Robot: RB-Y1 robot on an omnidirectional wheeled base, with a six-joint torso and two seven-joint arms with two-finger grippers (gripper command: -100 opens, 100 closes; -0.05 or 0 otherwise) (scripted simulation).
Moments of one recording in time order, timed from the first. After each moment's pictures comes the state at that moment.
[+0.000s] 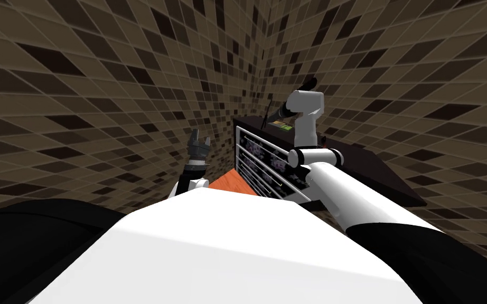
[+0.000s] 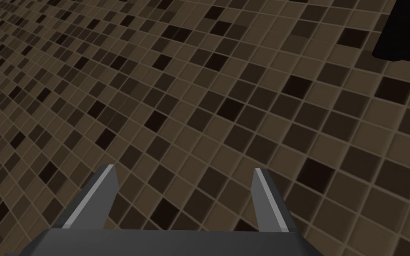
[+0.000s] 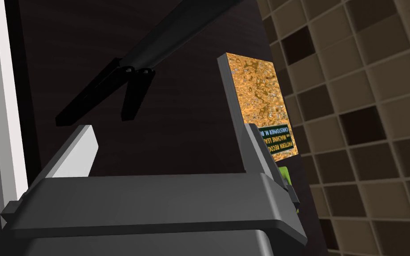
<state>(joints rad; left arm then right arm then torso) 0.50 0.02 -0.07 -2.34 0.01 -0.36 0.13 -1.28 -0.41 -0.08 -1.12 -0.38 1.30 -0.86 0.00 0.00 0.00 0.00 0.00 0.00</state>
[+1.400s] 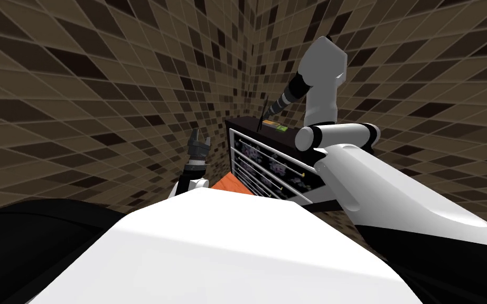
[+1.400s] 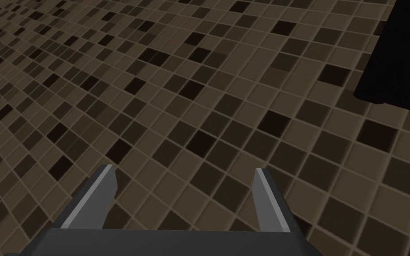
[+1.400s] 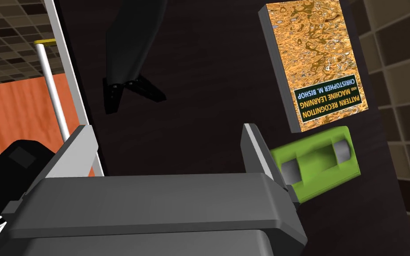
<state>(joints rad) 0.50 0.02 -0.07 -2.34 0.01 -0.36 0.13 -1.61 -0.43 -0.11 -0.82 -0.50 1.68 -1.04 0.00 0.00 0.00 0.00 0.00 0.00</state>
